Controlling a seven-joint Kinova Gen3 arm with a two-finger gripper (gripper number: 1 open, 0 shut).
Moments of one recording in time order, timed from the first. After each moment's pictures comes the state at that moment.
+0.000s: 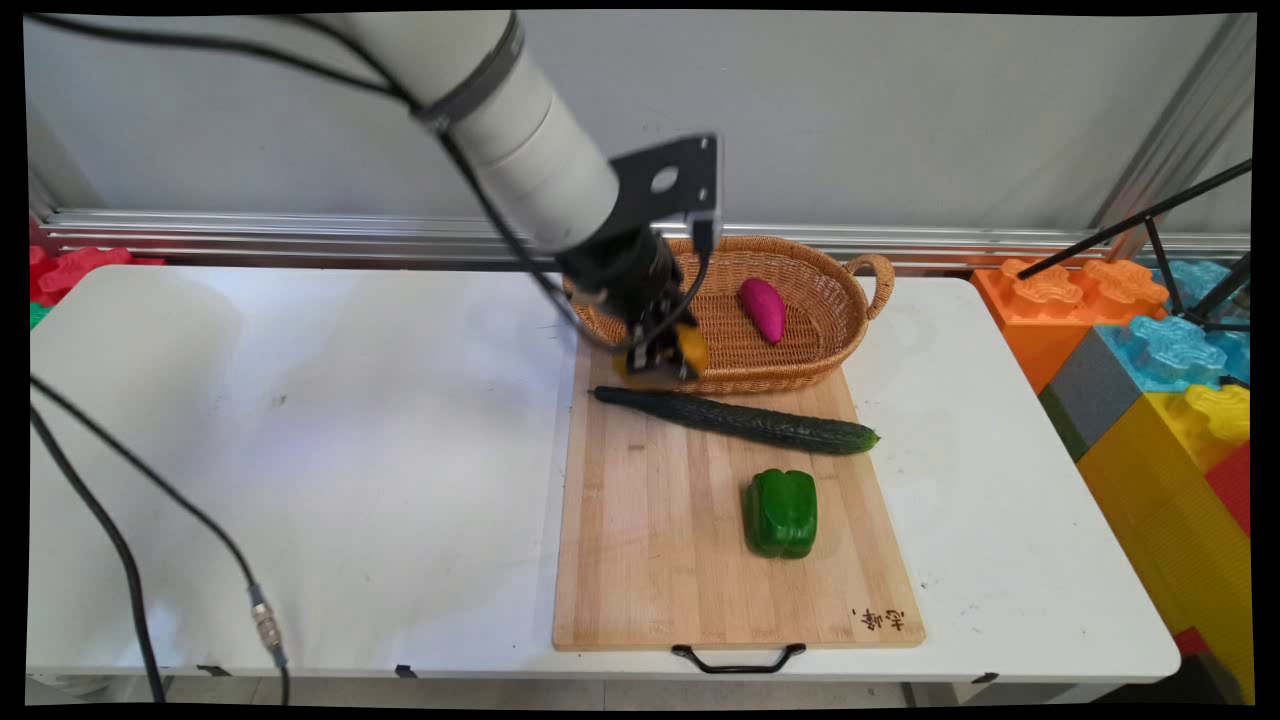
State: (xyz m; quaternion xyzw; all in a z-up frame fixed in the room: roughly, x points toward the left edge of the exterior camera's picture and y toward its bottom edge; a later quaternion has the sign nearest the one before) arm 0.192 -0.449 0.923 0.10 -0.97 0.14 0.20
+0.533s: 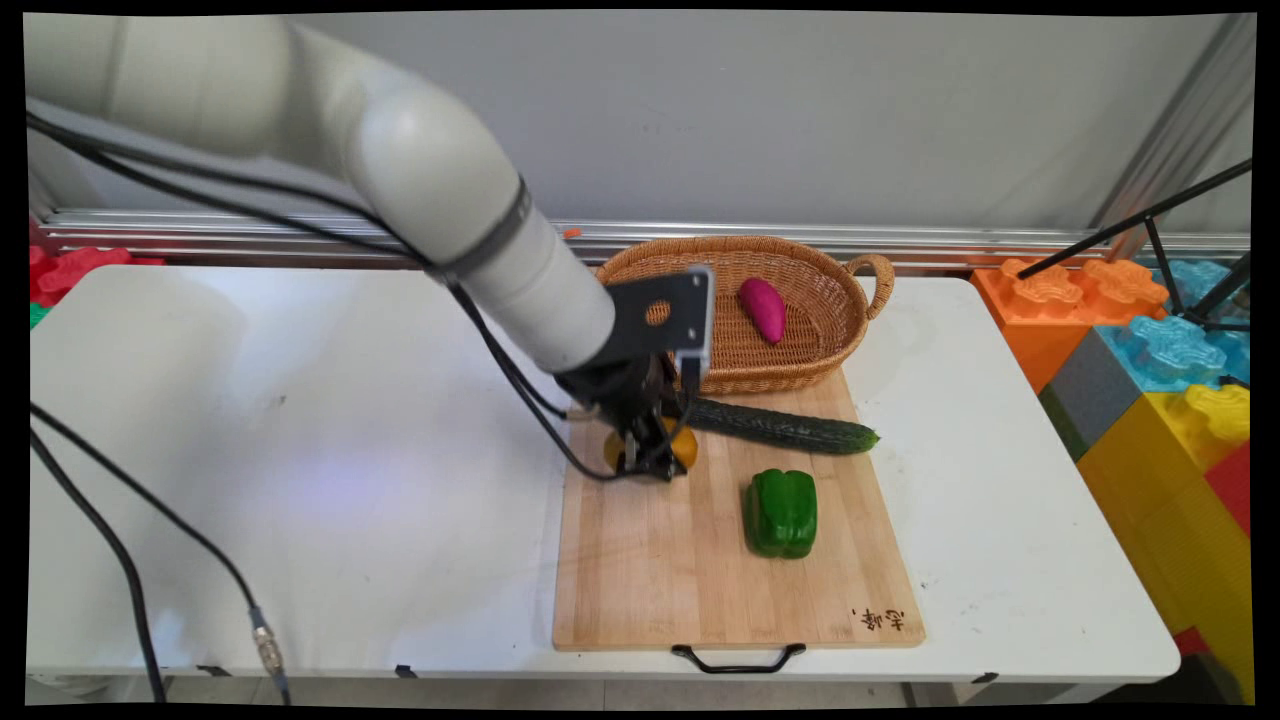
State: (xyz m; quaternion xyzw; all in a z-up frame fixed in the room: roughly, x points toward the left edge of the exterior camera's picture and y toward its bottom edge) arm 0.180 -0.420 0.846 0.08 -0.97 0.12 0.19
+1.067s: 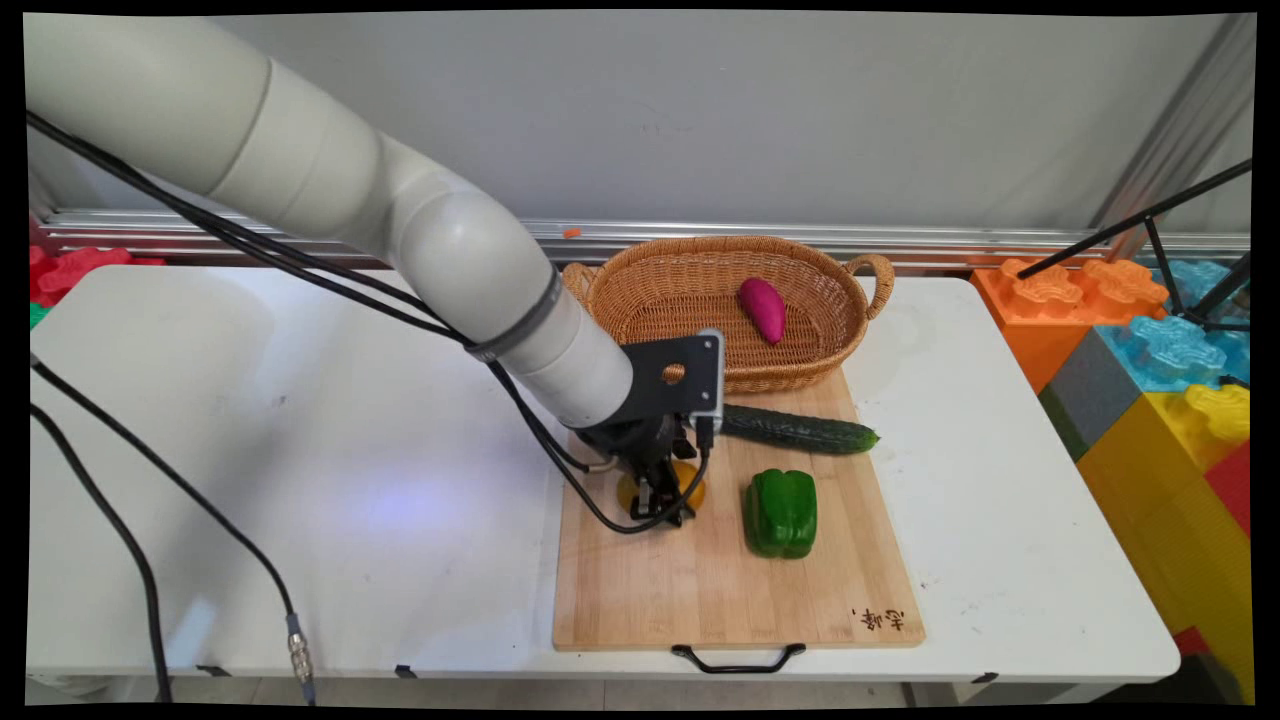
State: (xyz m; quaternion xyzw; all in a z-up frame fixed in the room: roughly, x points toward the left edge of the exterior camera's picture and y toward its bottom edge) arm 0.166 -0.417 0.796 0.09 -0.97 0.11 0.19
